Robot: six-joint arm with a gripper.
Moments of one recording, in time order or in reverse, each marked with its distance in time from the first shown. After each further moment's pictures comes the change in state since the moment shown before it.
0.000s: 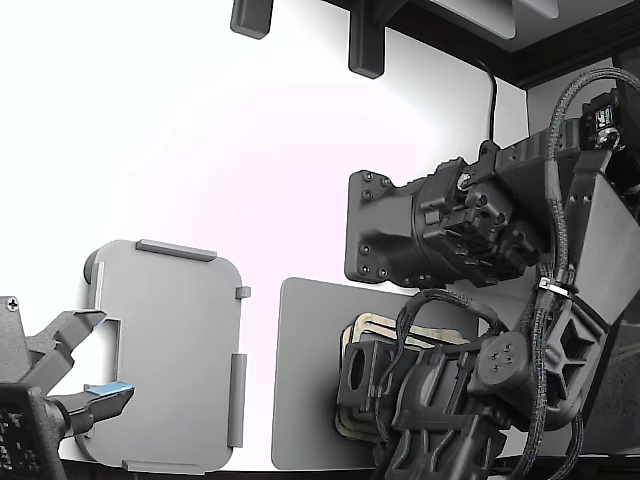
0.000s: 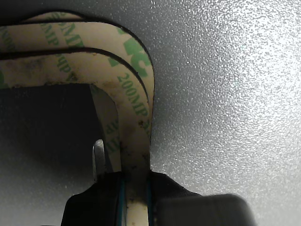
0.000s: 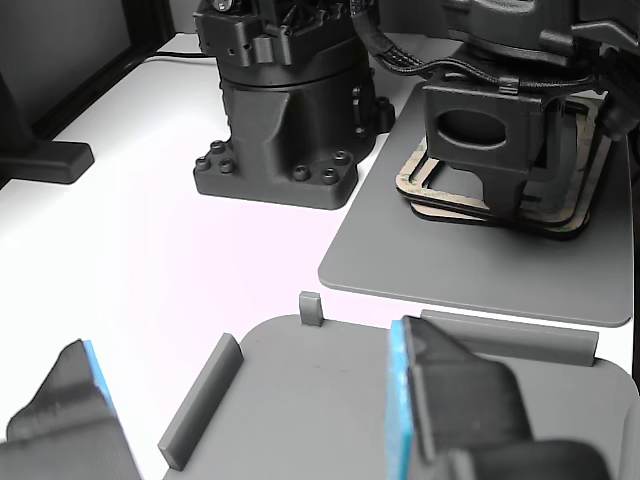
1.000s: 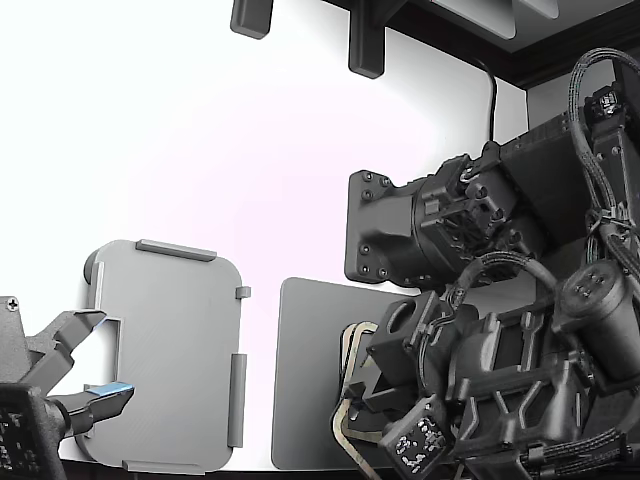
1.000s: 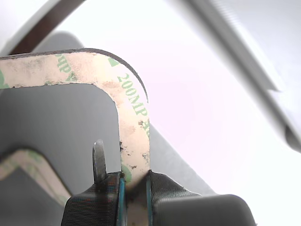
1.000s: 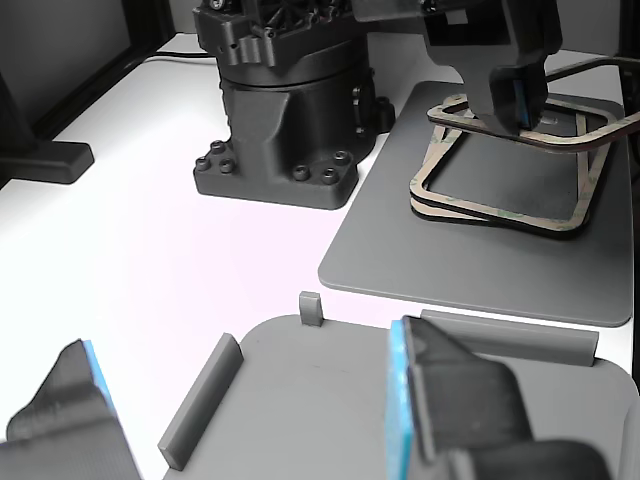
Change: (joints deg) arm -10.3 10.0 -16.4 10.3 5.2 25.9
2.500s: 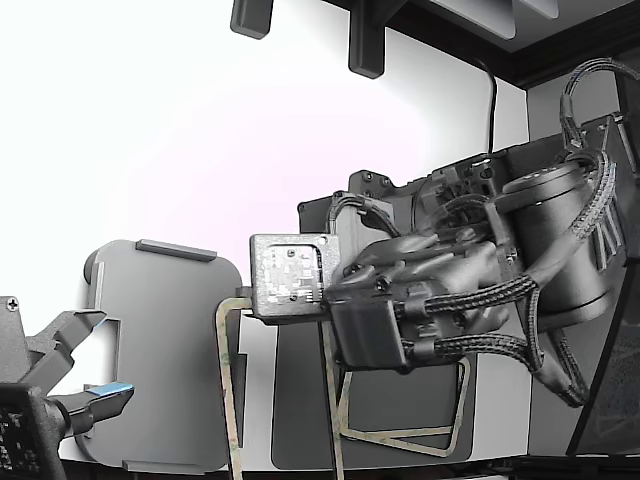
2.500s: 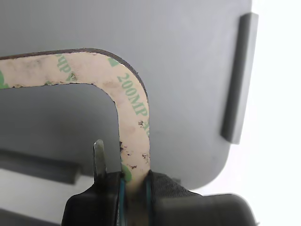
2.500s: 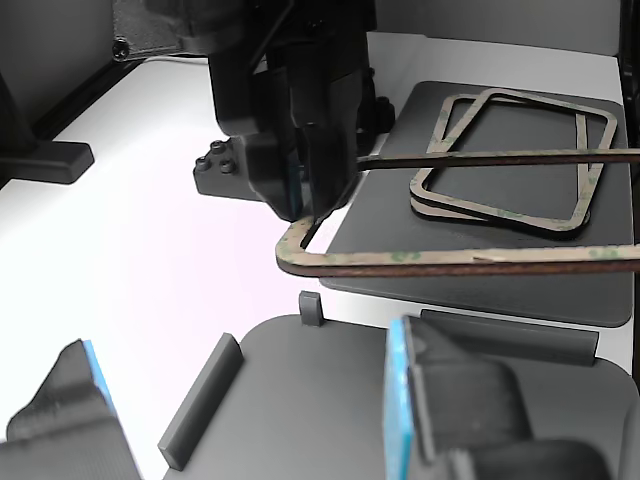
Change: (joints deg) arm -26.3 -16.6 -20.7 4.5 -0.3 11.6
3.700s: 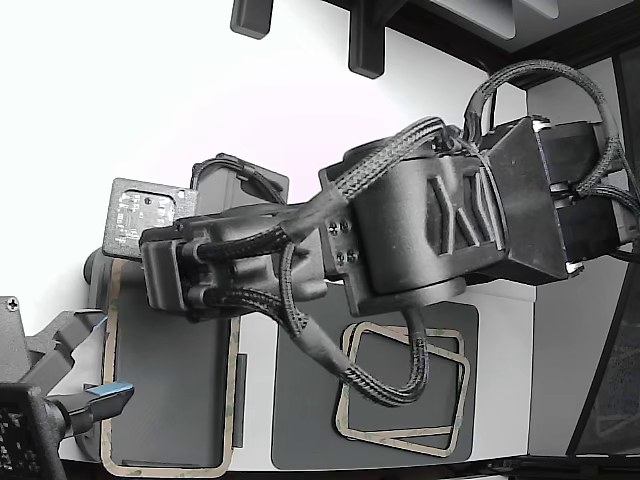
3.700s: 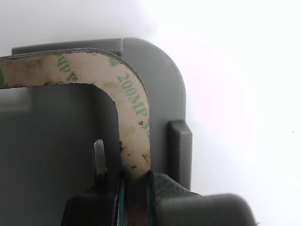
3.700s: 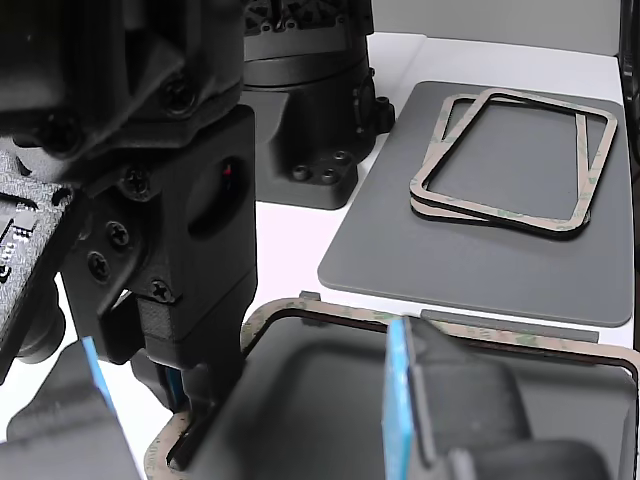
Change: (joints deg) arm -8.2 -27.2 -25.0 4.2 1.7 0.5
